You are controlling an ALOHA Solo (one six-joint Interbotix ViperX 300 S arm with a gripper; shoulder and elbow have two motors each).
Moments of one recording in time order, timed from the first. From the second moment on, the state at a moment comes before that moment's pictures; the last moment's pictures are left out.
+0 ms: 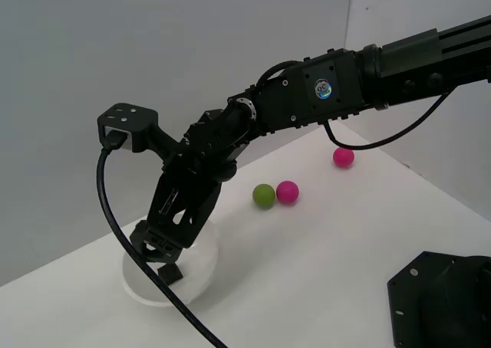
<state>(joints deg) -36.3 96.4 96.0 123.8 124.0 -31.4 28.7 28.1</state>
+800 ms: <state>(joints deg) -26.5 110.8 110.4 131.7 131.7 -31.0 32.9 28.1</state>
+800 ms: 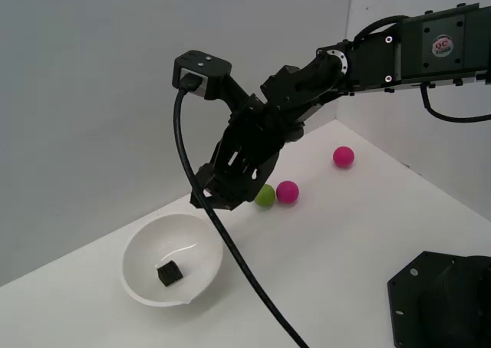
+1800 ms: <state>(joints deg) -0.6 146.5 146.3 149.2 149.3 -27.9 37.2 33.8</state>
